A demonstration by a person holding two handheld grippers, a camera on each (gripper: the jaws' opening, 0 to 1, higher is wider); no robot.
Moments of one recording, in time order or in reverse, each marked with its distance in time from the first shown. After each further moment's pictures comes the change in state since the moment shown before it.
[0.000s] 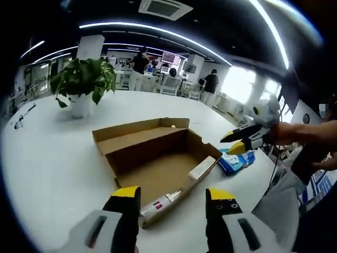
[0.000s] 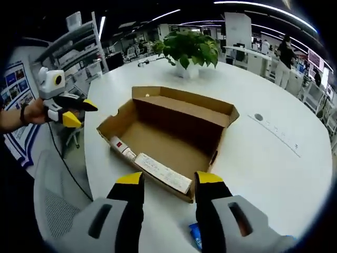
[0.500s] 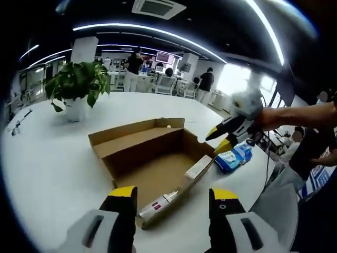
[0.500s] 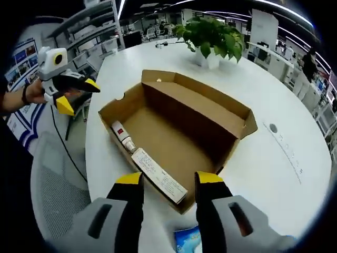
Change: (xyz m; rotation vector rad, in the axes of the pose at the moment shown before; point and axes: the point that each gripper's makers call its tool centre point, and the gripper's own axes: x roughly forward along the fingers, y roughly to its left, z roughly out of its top) left arm -0.004 -0.007 0.003 0.032 0.006 -0.020; right arm 0.031 -0.007 0.010 -0.158 0.165 0.109
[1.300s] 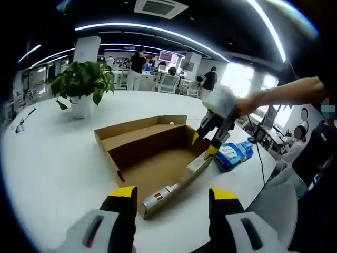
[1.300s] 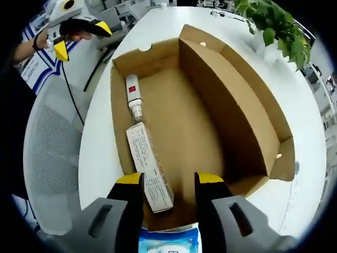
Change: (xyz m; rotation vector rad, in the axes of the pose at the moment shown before) left arm -0.018 0.000 -0.014 -0.006 0.016 0.026; right arm 0.054 -0.002 -0.028 -0.392 0.337 0.245
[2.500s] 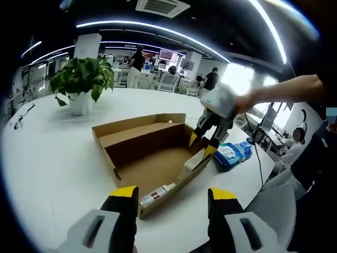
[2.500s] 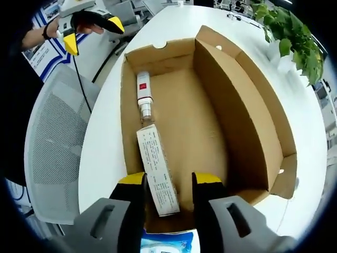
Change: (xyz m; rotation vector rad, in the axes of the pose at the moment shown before) left arm 0.010 0.002 -0.003 -0.020 0.005 -0.016; right arm 0.000 0.006 0.004 -0.087 0.006 0.032
